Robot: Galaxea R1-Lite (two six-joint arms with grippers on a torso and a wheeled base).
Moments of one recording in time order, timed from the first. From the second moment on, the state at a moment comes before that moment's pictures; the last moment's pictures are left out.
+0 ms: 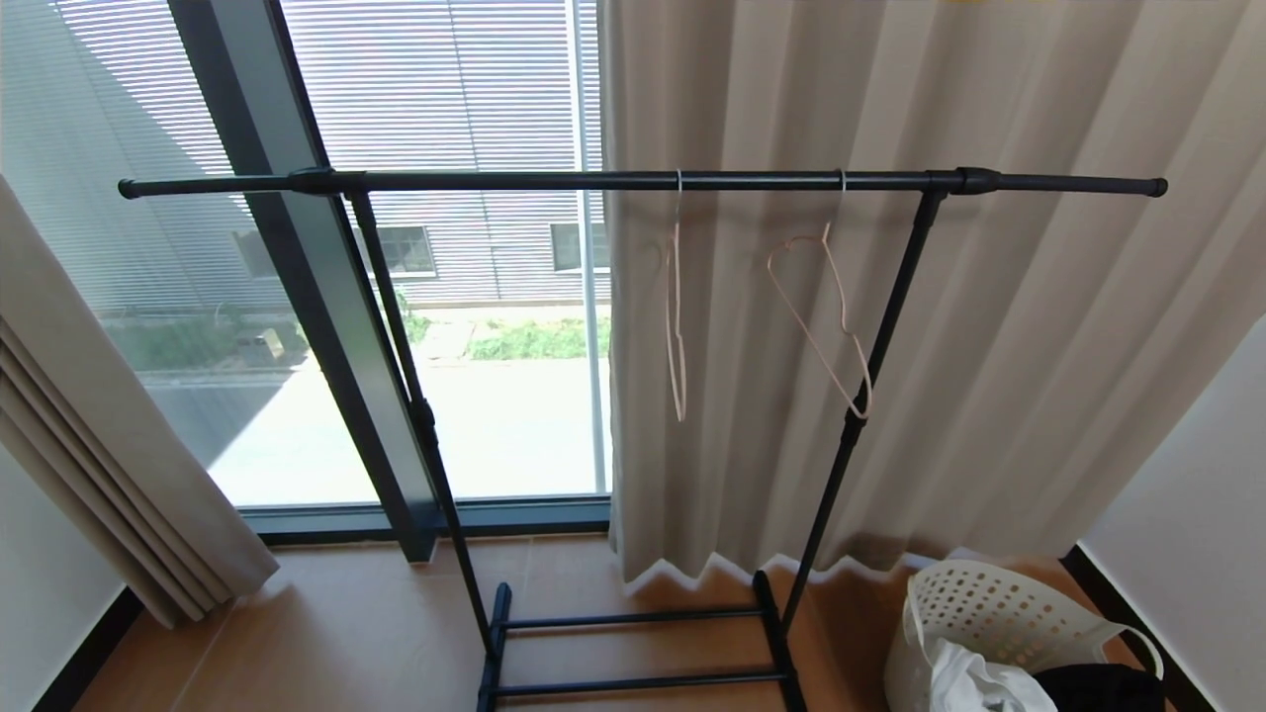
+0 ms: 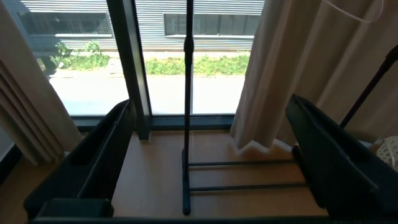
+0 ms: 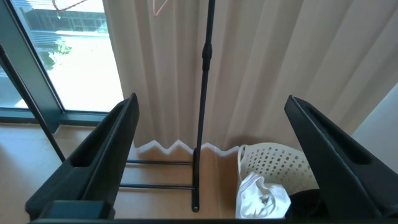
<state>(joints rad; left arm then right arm) 0.00 0.00 0.00 0.00 0.00 -0.01 0.00 0.00 0.00 0.00 0.03 0.00</state>
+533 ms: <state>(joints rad) 0.00 0.00 0.00 0.00 0.01 -0.01 0.00 0.00 0.00 0.00 0.03 0.00</state>
